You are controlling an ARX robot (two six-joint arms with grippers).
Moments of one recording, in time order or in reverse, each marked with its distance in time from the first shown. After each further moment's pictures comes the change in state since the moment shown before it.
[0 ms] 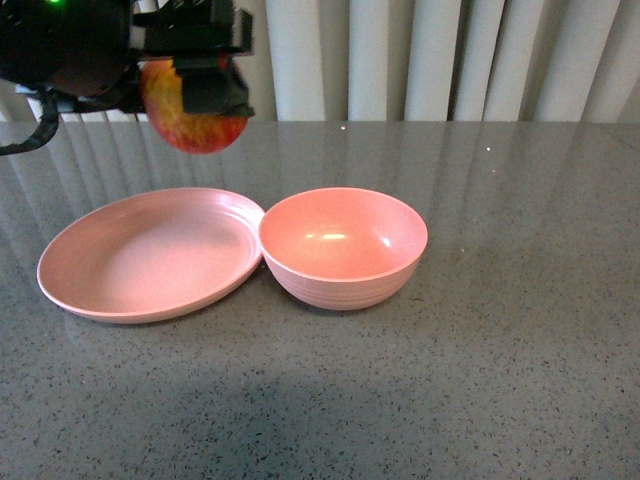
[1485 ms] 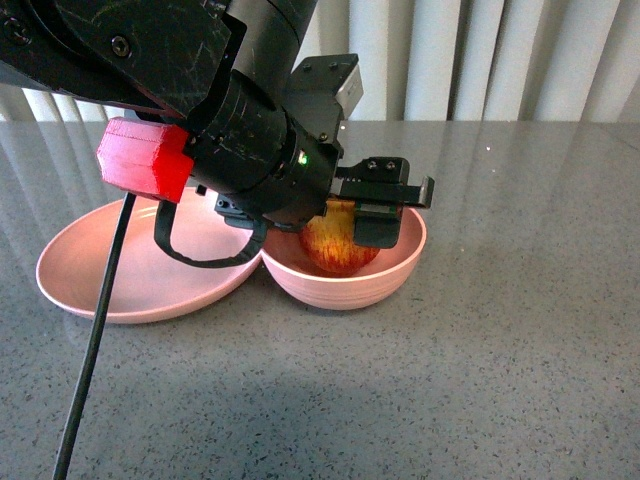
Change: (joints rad) left arm -0.199 0.335 0.190 -0.115 -0.016 -0.079; right arm 0.000 0.000 0.000 0.000 0.000 0.000
